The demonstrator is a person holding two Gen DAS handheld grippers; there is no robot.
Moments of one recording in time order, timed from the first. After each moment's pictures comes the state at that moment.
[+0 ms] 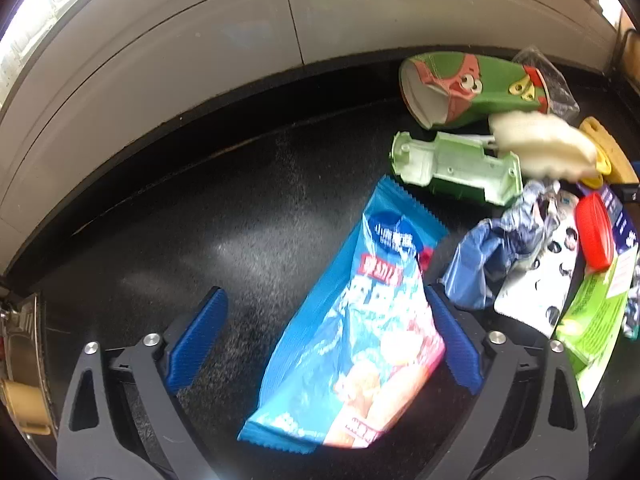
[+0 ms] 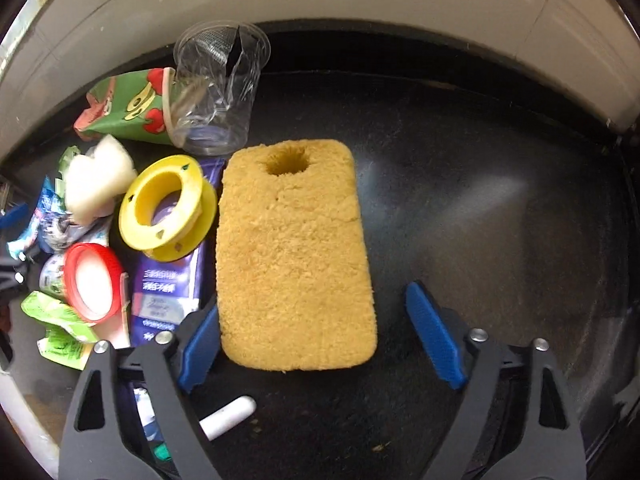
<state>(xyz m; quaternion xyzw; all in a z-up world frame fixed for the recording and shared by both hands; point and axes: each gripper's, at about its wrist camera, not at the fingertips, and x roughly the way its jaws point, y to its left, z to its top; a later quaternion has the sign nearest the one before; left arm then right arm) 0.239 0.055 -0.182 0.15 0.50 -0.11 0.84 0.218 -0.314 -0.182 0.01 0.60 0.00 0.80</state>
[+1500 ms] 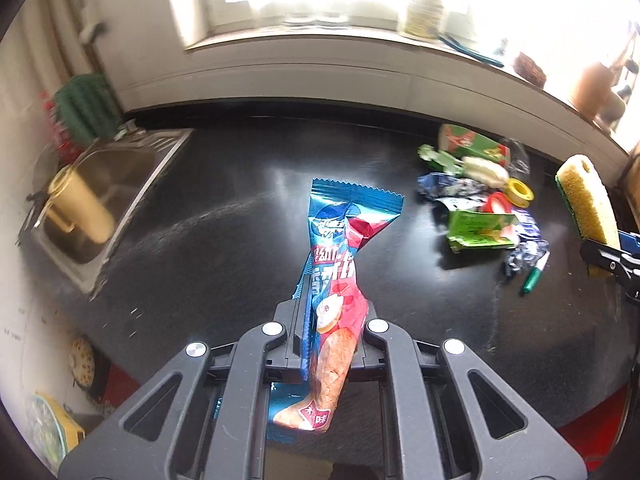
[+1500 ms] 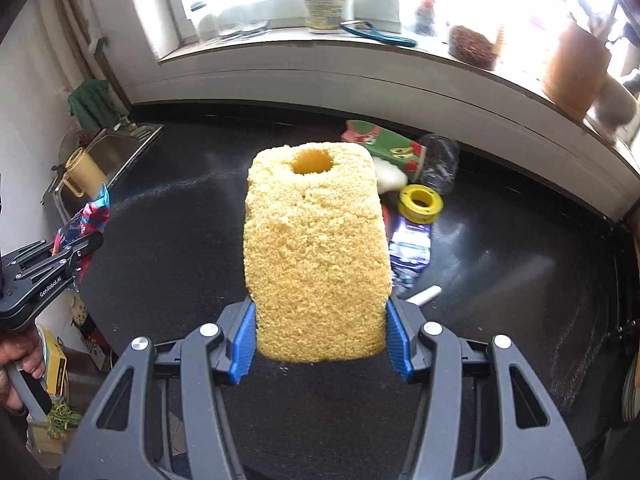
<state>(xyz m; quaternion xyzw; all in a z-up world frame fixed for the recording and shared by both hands) -0.024 0.114 -0.037 -0.03 0.46 0.09 0.88 0.043 -0.182 -0.023 -0.04 0.48 0.18 0.86</state>
